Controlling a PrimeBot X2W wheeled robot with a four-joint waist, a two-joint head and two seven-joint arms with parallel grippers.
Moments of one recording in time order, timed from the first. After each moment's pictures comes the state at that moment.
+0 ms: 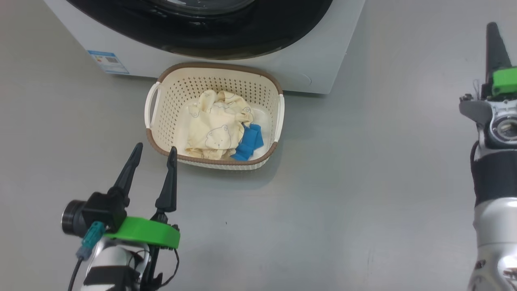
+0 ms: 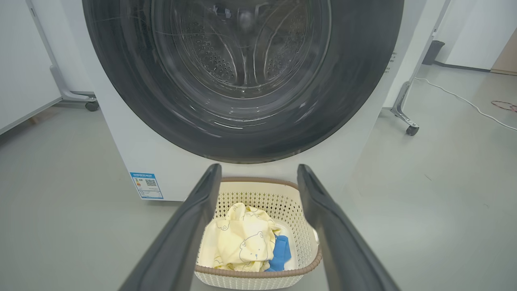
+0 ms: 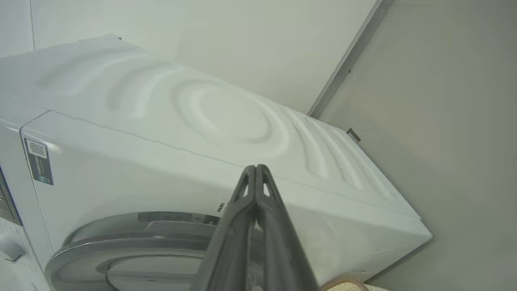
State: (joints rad) left arm -0.25 0.07 -0.16 0.23 -0.15 -0.11 -0.25; right arm -0.71 -0.04 -0.27 0.55 1.03 0.13 0.04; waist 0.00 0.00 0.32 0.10
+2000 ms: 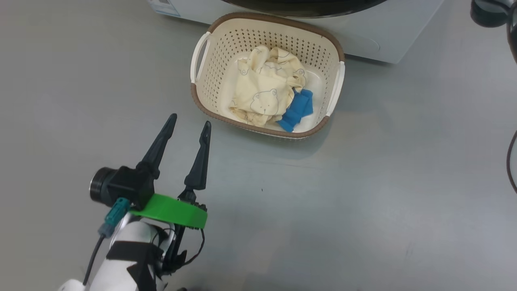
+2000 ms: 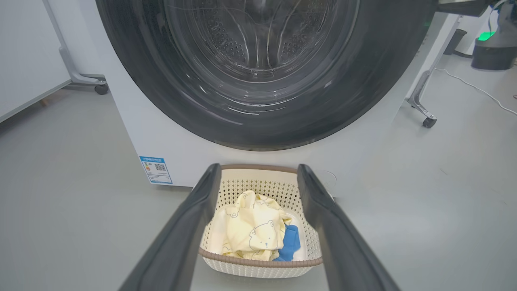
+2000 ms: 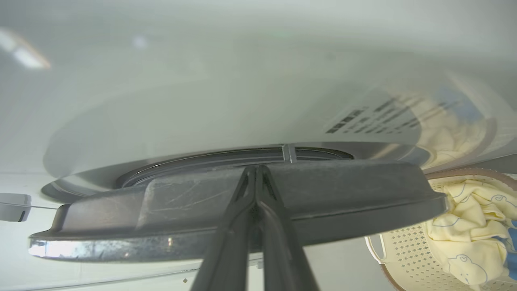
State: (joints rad) left arm -0.37 0.03 -0.27 0.23 -0.18 -0.11 -0.25; right arm -1.40 -0.13 -0.05 1.16 1.28 0.13 0.47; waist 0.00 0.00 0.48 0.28
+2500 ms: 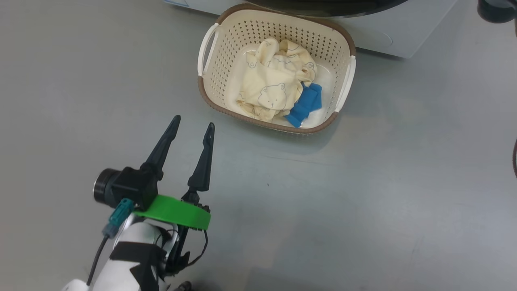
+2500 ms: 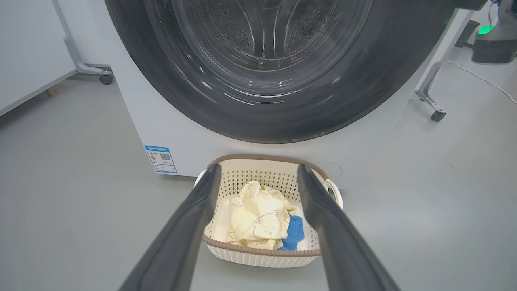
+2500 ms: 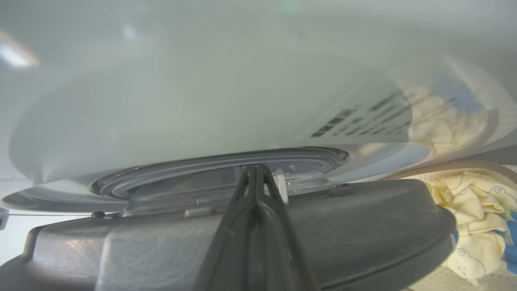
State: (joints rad) left arm -0.37 0.03 -0.29 0.23 -0.19 -0.10 -0.25; right arm -1.44 -0.15 -0.04 1.20 1.28 0.13 0.48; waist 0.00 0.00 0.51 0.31
